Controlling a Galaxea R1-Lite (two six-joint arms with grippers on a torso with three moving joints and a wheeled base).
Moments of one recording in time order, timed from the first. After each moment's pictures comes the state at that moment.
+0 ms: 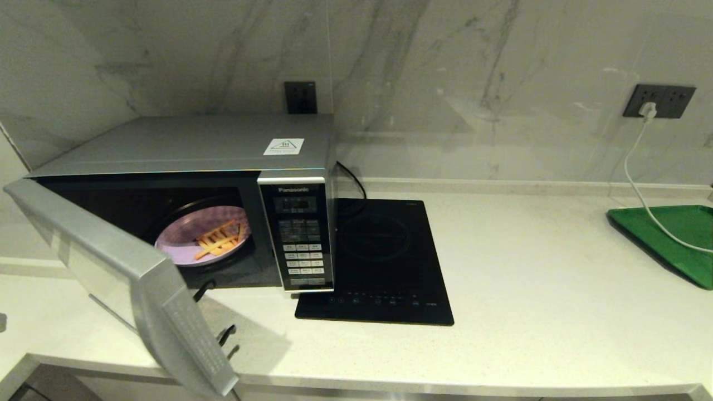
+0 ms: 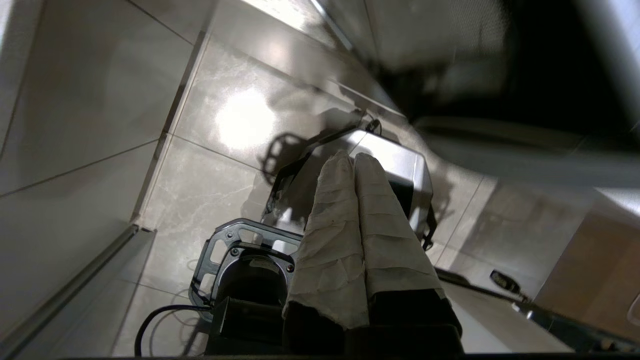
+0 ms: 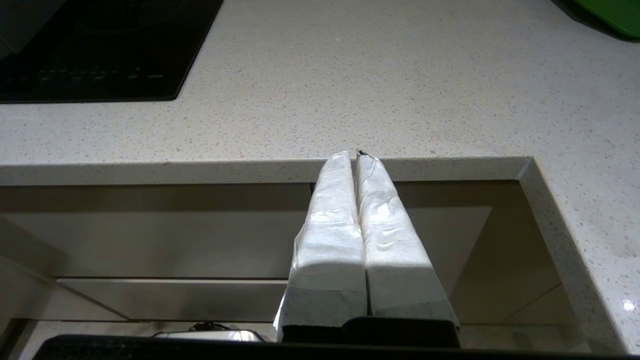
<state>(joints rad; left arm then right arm) 0.06 1.23 -1.44 1.20 0.01 -0.36 0.00 0.00 -0.11 0.26 -0.04 0.10</state>
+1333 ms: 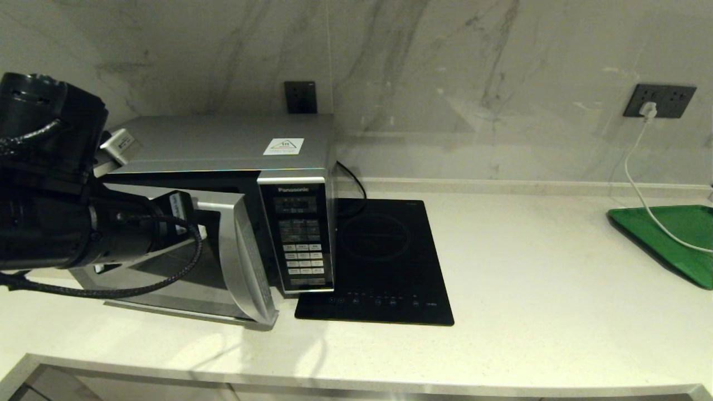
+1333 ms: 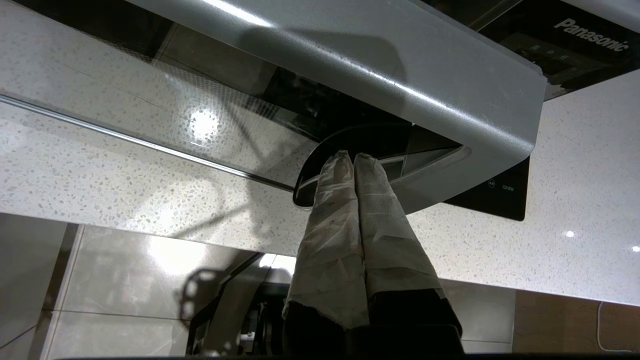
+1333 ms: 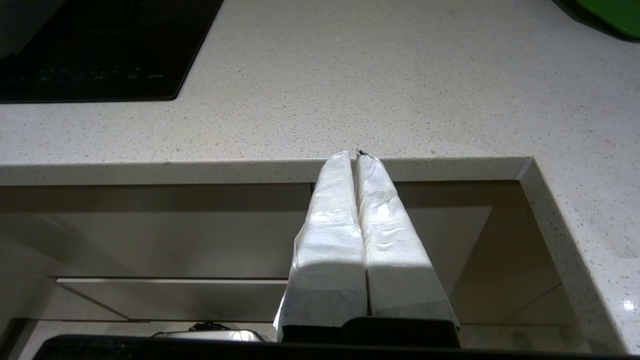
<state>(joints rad) -0.39 1.41 -1.19 0.40 0.19 -0.56 0.00 0.00 -0.11 0.26 -0.04 0.10</state>
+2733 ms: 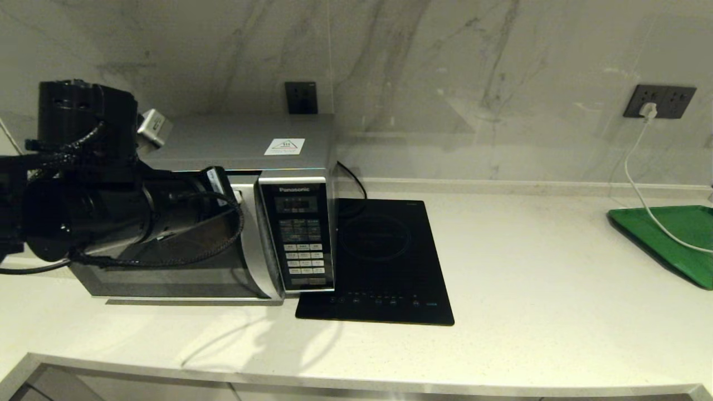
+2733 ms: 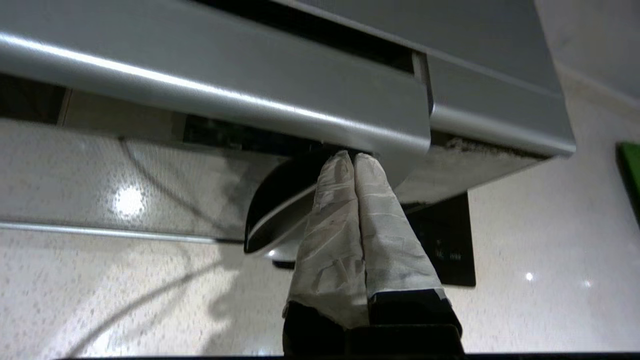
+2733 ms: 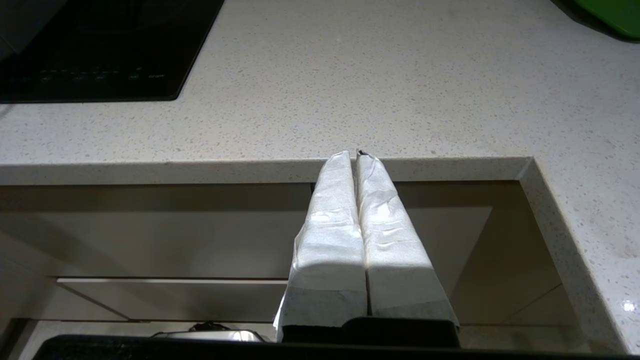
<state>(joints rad) -0.40 1.51 -1.10 -0.04 0.16 -0.52 0.00 0.00 -0.11 0.26 -0.04 0.10</state>
